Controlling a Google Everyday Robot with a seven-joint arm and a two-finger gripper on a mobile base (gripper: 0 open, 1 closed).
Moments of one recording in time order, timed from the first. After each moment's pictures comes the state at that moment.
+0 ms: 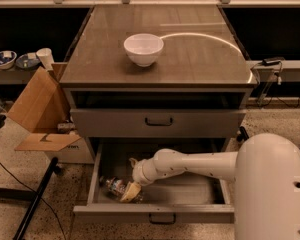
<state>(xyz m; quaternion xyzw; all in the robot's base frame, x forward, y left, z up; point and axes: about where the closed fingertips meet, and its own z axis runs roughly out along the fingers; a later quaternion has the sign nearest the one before) 0.560 0.094 0.369 -0.60 0.70 0.25 0.29</state>
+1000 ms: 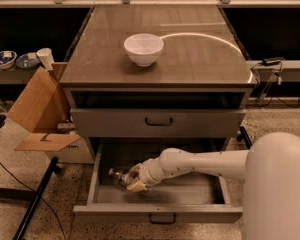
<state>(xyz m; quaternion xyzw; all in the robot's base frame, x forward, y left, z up) 0.553 0.065 0.382 -0.61 0.70 0.22 0.28</state>
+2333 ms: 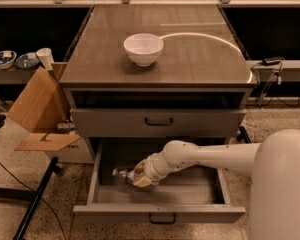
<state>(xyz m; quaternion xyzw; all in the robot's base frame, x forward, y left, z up) 0.555 0.041 0.413 -0.63 0.70 0.20 0.26</state>
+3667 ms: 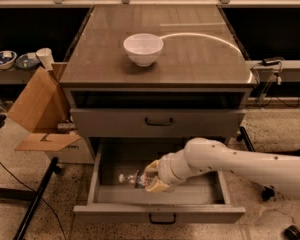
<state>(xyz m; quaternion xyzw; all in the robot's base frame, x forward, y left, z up) 0.492 -0.004 0.516 -0.68 0.65 0.17 0.28</state>
